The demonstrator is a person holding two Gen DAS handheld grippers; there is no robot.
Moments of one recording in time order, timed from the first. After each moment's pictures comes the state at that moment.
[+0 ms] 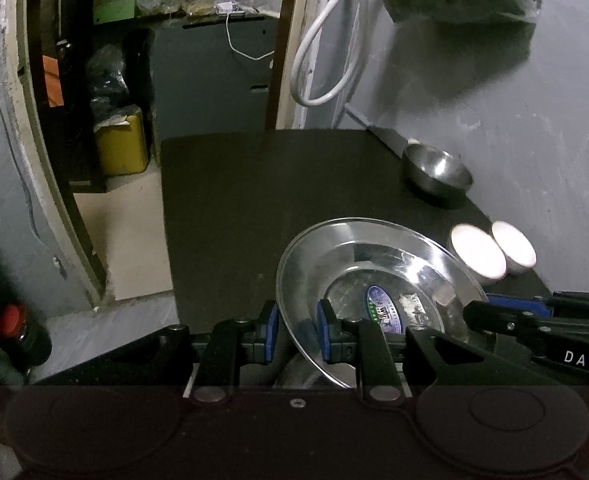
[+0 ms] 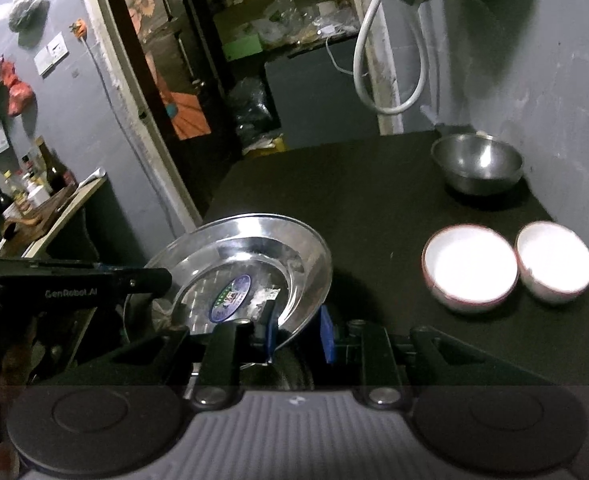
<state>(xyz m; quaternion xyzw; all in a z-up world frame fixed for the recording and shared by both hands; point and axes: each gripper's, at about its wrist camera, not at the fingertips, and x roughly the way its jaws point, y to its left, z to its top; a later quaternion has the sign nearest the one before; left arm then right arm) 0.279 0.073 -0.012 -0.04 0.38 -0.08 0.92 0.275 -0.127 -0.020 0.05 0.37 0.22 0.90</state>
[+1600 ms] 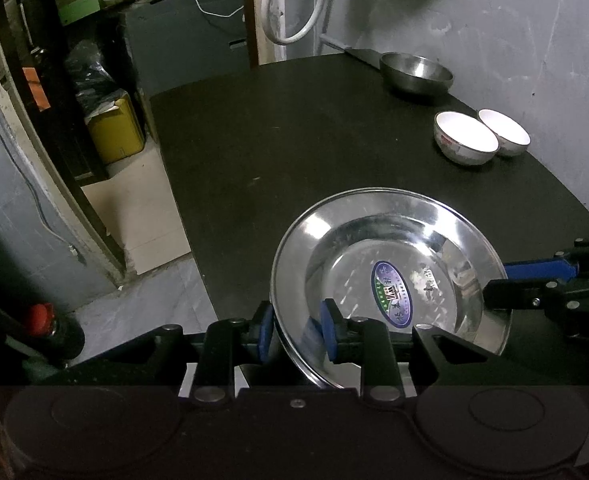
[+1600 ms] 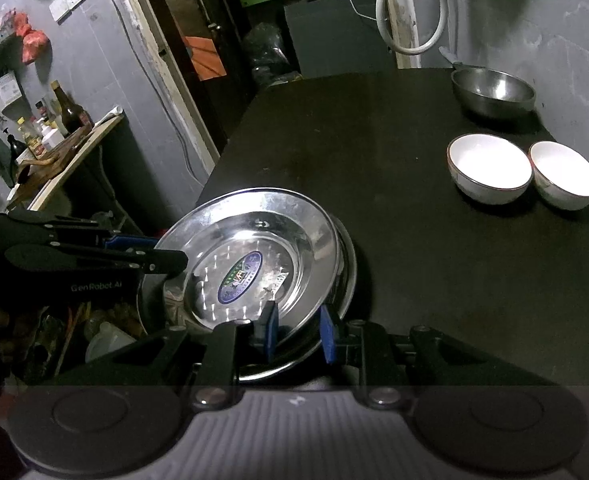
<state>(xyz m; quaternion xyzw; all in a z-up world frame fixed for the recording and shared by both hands) 0.229 0.058 -0.038 0.06 0.44 -0.09 0.89 0.234 -0.115 -0.030 0.02 0.43 0.24 0.87</state>
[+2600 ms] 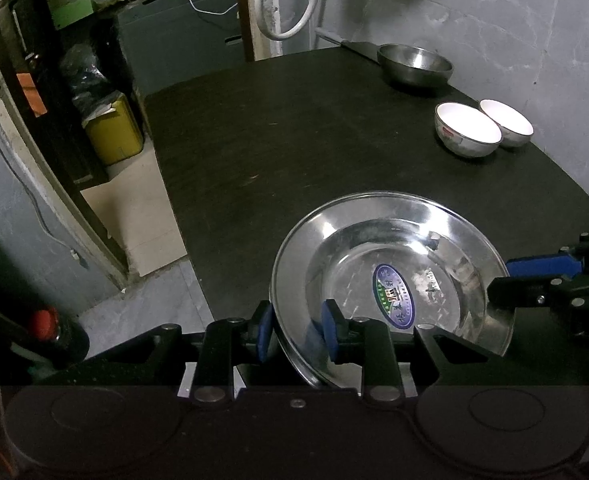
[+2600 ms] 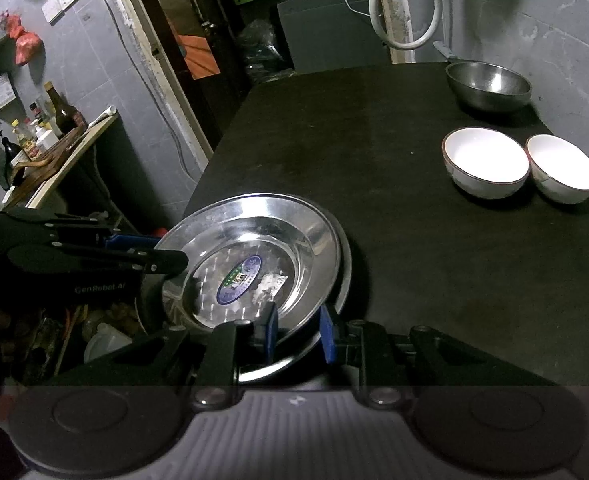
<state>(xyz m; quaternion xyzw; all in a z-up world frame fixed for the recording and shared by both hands) 0.234 0.057 -0.044 0.07 0.45 -0.10 0.89 0.235 -0.113 -0.033 0.02 0.44 0.23 0.87</state>
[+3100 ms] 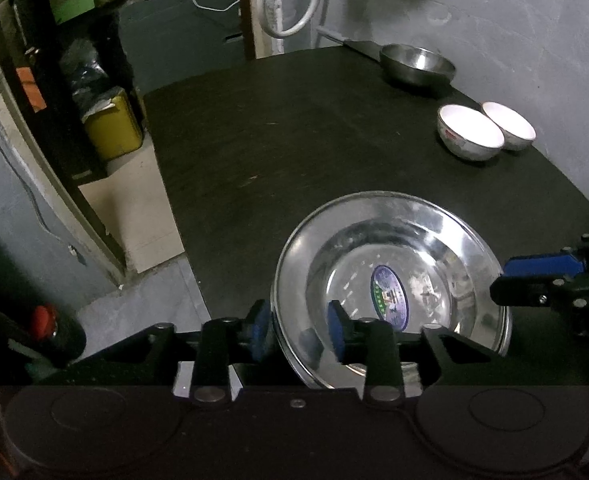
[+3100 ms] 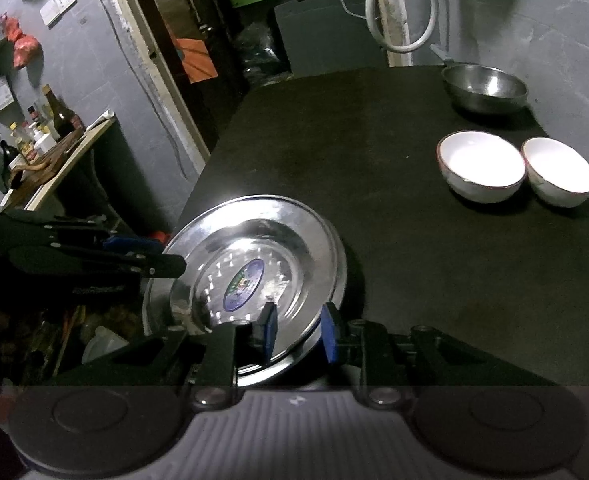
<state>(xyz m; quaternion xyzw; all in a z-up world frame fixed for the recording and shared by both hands) 0.237 0.059 -0.041 0.06 0.45 -0.09 0.89 0.237 -0.117 -0.030 0.03 0.43 0.22 0.87</state>
